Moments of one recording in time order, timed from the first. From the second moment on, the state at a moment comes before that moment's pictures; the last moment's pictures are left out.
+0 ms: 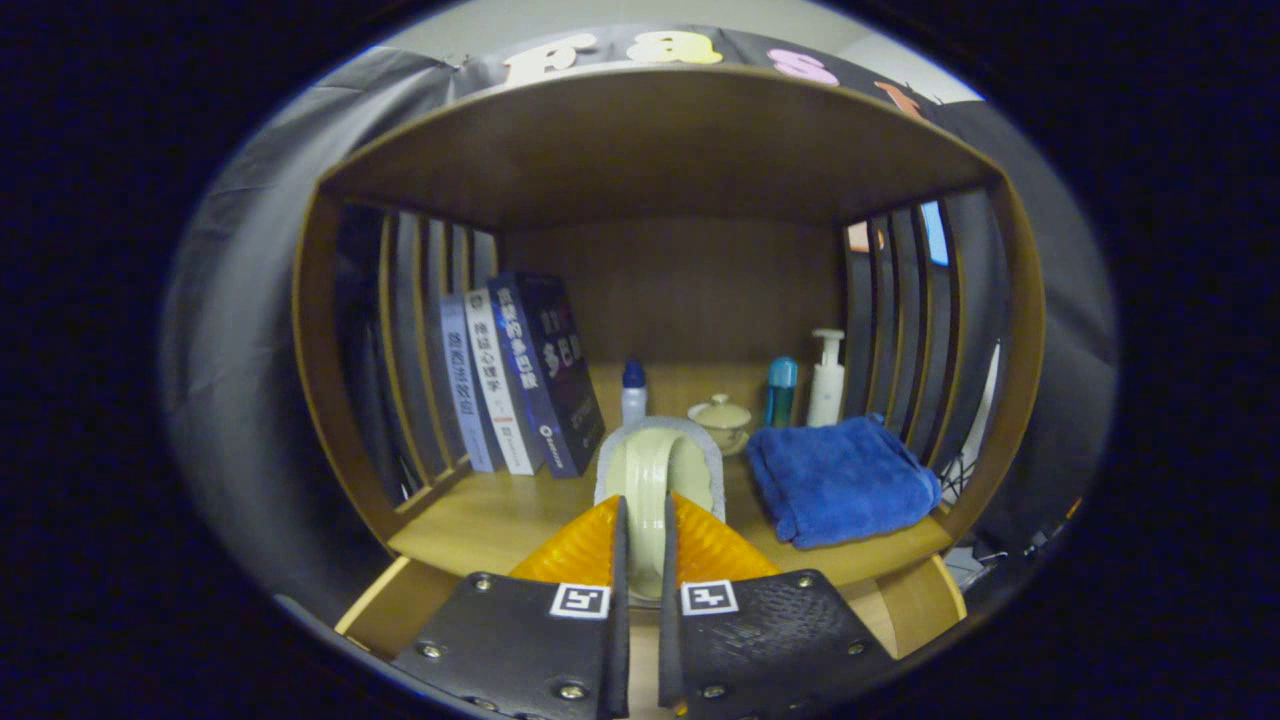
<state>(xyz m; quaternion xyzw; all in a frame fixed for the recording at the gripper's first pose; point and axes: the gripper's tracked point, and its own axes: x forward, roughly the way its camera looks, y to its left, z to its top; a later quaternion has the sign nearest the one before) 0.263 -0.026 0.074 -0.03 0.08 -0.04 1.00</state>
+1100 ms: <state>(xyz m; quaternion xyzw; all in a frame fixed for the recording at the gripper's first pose) 0.324 -0.059 0.036 0.03 0.09 -0.09 0.99</state>
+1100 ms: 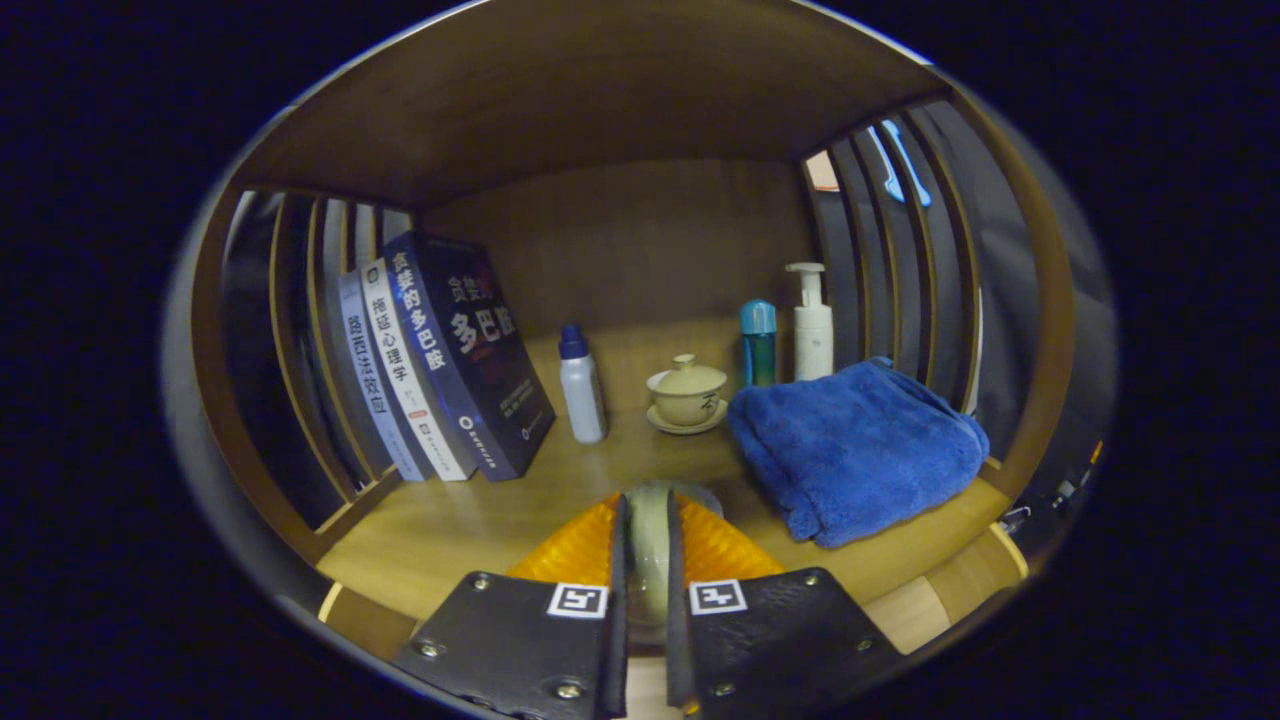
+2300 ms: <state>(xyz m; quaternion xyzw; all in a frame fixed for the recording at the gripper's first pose) 0.101 -0.014 0.066 -0.04 0.04 -0.03 1.00</state>
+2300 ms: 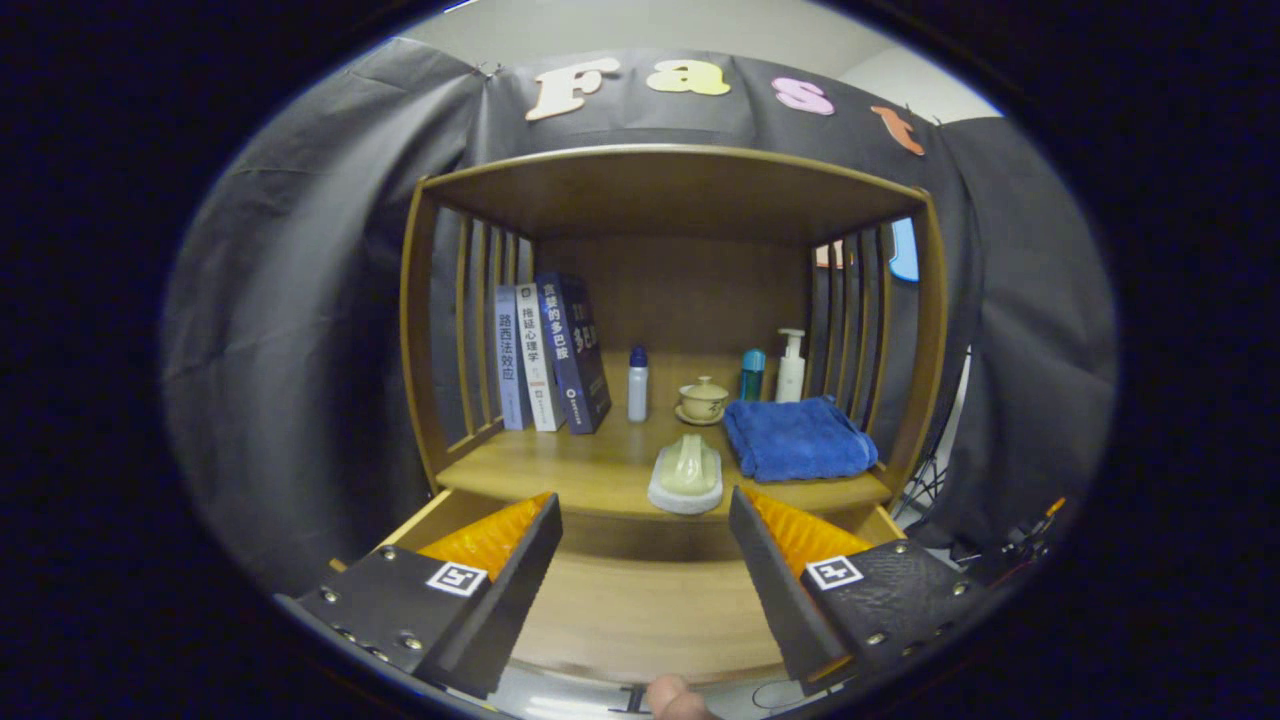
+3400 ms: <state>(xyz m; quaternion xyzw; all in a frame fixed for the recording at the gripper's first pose) 0.010 -0.051 -0.065 0.01 0.01 -0.07 1.00</state>
